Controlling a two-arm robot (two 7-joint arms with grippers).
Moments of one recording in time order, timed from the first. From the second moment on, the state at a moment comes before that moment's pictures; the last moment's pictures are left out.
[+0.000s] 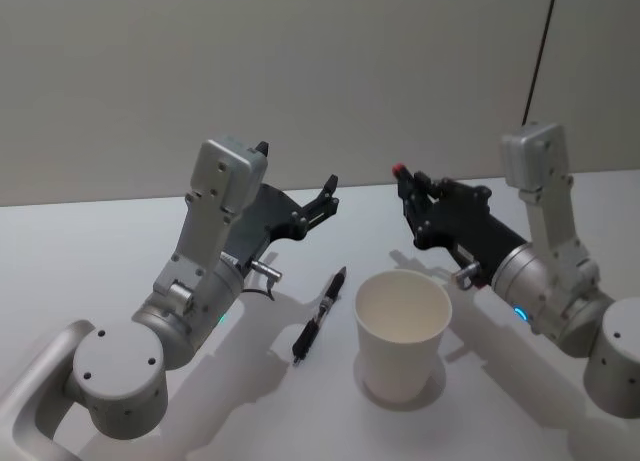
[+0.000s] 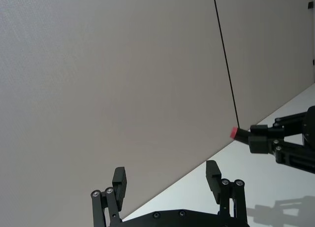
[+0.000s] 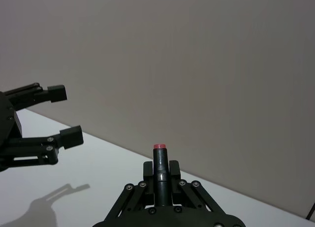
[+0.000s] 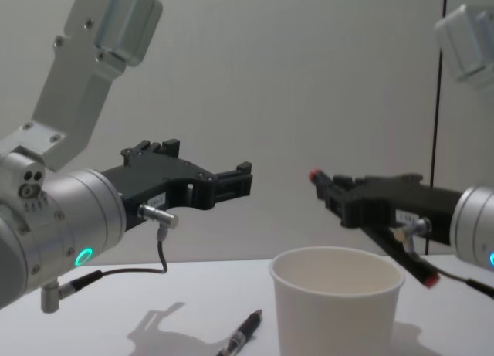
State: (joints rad) left arm -0.24 0.38 0.45 -1.63 -0.20 0.01 -0.01; right arm 0.23 0.21 -0.35 -1.54 0.15 0.09 0.25
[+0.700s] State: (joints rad) left arm -0.24 0.38 0.45 -1.63 -0.20 0.01 -0.01; right arm 0.24 0.20 -0.36 -1.60 0.09 -0.02 0.27
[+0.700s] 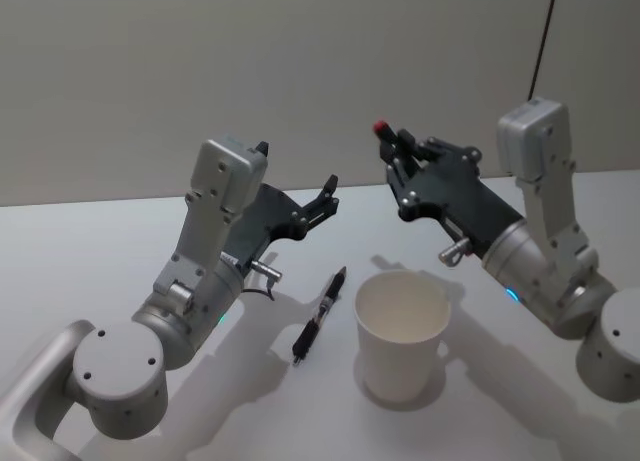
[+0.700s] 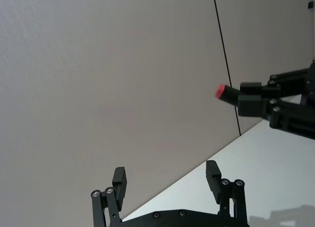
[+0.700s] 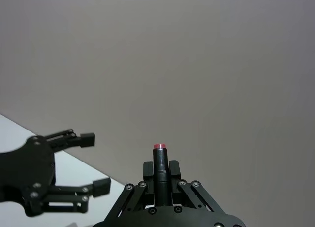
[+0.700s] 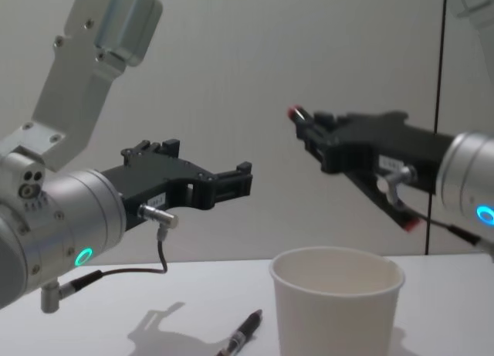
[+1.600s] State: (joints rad) left arm -0.24 0.38 0.45 -1.63 -0.20 0.01 -0.01; right arm 0.26 0.15 -0.42 -1.70 0.10 -0.21 0.45
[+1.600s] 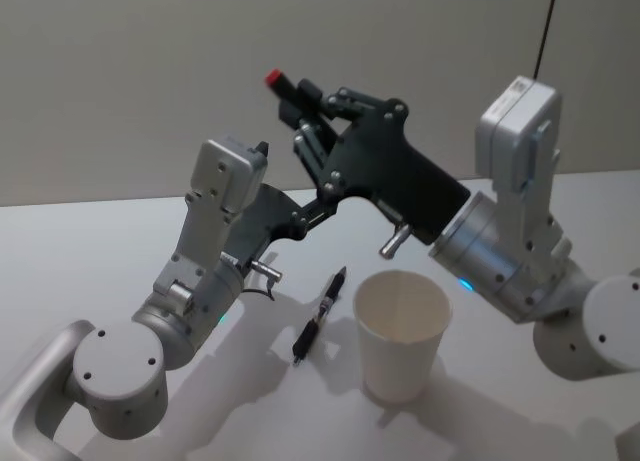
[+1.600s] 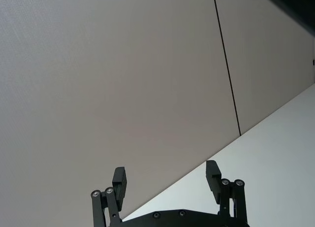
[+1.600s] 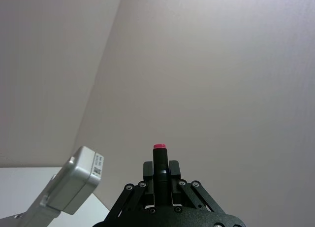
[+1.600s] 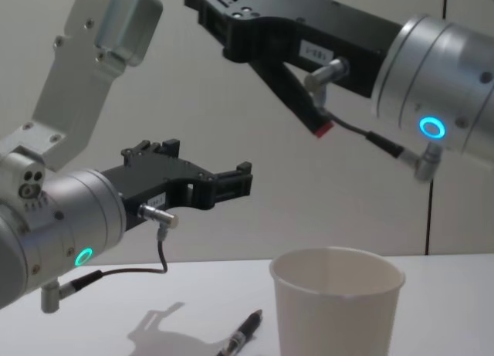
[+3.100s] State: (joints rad) left arm -0.24 0.38 0.45 -1.63 -0.20 0.01 -0.01; right arm 0.20 0.18 -0.45 -1.66 0.09 -0.24 0.41
